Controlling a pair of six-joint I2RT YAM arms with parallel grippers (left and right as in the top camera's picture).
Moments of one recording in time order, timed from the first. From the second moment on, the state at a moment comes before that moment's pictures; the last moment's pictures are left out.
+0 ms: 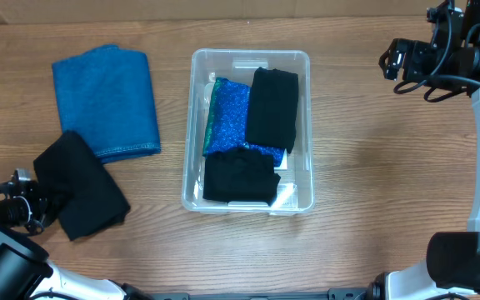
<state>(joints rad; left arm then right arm) 0.96 1.91 1.15 -0.98 0.62 0.17 -0.16 1.72 1.89 -1.18 -0.26 0.04</state>
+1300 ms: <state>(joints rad) -0.35 1.84 1.59 -1.30 0.51 0.86 -0.16 1.72 1.89 -1.19 -0.24 0.04</state>
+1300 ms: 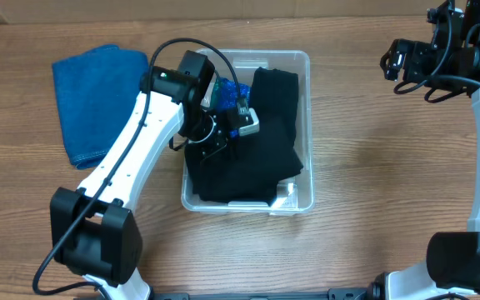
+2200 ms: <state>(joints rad) -0.37 1.88 1.87 -1.28 0.30 0.33 -0.16 1.72 1.89 -1.19 -0.24 0.04</state>
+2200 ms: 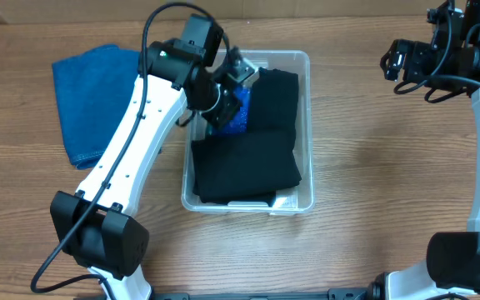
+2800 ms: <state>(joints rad) -0.45 1.89 1.66 -1.24 0.17 0.15 -0.16 1.72 1.89 -1.19 -0.23 0.04</state>
